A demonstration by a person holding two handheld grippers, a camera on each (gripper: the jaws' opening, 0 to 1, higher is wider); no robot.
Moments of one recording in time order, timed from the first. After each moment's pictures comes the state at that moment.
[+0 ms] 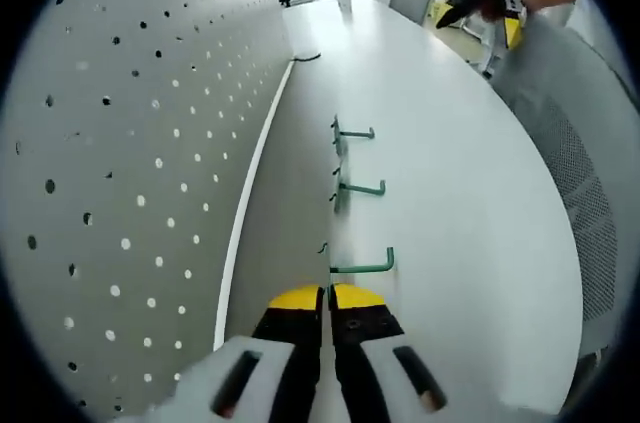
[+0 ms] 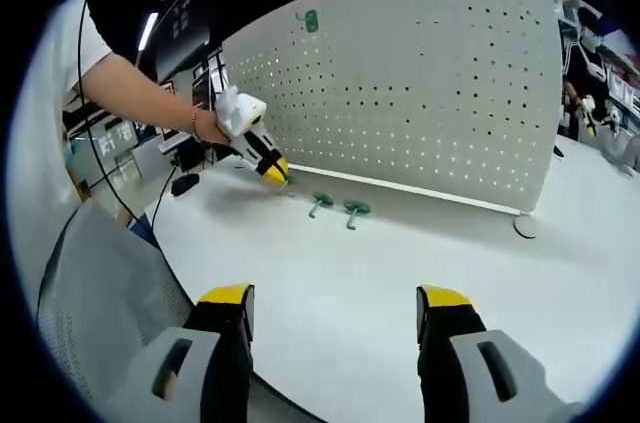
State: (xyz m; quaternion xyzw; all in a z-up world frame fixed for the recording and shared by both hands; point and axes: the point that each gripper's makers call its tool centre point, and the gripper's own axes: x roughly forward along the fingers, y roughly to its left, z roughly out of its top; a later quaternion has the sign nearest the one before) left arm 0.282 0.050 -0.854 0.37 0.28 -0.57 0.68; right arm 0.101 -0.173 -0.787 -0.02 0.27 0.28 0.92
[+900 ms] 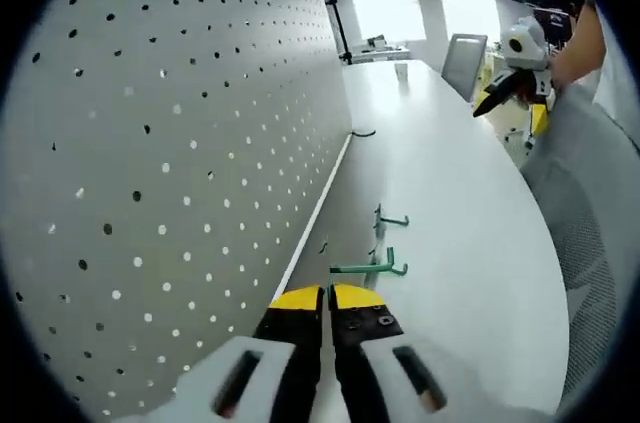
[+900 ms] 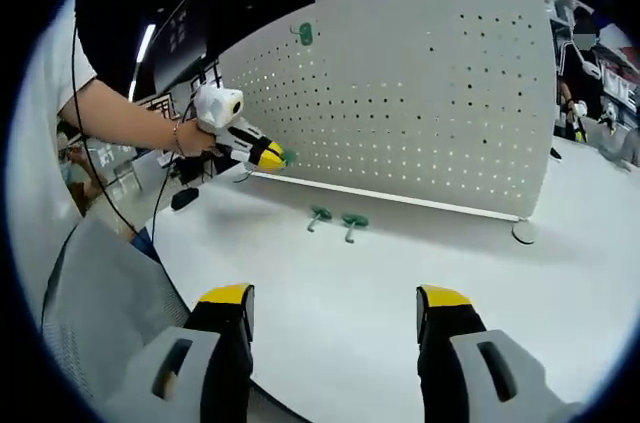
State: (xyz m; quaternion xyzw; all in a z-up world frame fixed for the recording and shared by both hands) left arm 0.288 0.035 -0.784 0.25 0.20 -0.52 0.79; right arm 0.108 -0.174 -0.775 0.00 0.25 0.28 0.93
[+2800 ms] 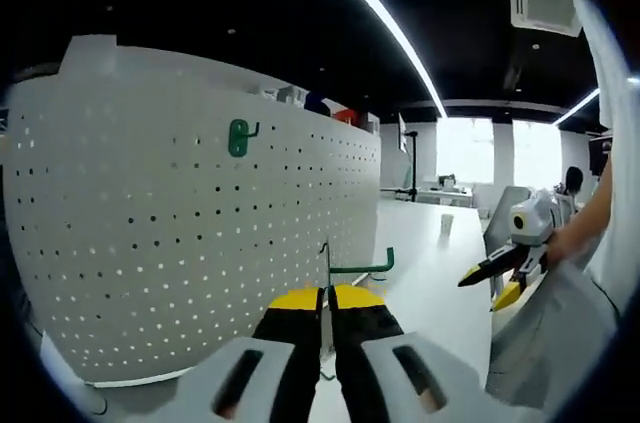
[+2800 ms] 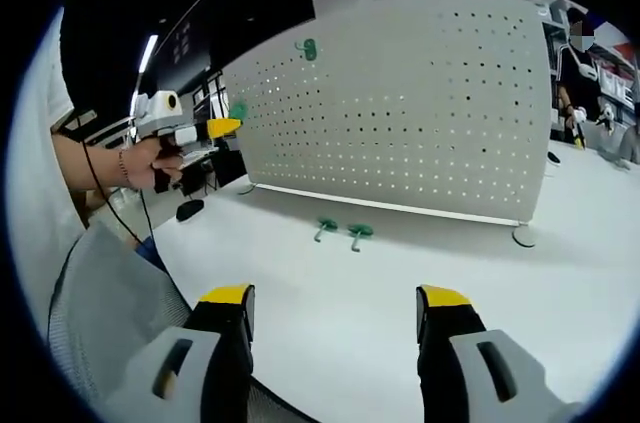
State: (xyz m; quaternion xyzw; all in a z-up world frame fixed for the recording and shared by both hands) left arm 0.207 0.039 -0.656 -0.04 0.04 -0.43 0.90; right arm 0.099 -0.170 -0.767 0.01 0.23 0.28 0.93
